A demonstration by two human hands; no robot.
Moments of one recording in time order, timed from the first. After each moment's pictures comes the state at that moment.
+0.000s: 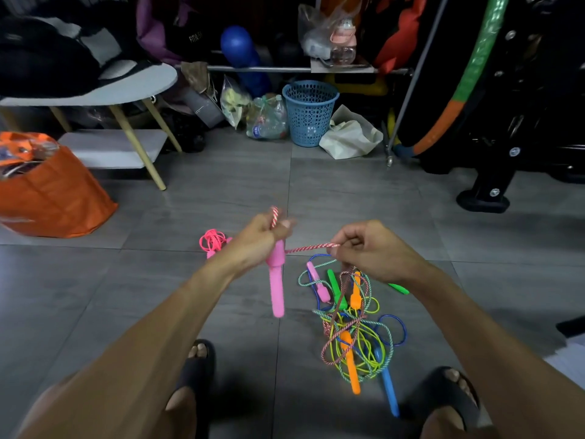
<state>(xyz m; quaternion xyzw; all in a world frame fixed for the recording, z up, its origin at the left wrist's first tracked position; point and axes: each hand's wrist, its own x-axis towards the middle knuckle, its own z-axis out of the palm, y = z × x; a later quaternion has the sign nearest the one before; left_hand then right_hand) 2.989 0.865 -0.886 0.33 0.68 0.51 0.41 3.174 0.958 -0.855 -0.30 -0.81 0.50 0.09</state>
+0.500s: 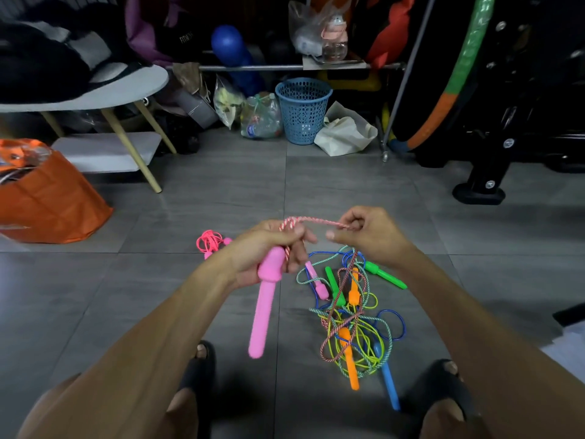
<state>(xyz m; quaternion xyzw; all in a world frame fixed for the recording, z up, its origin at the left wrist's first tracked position) 3.012 0.848 -0.859 0.31 0.49 0.53 0.62 3.167 0.991 -0.885 -0.37 -0.77 0.49 0.19</state>
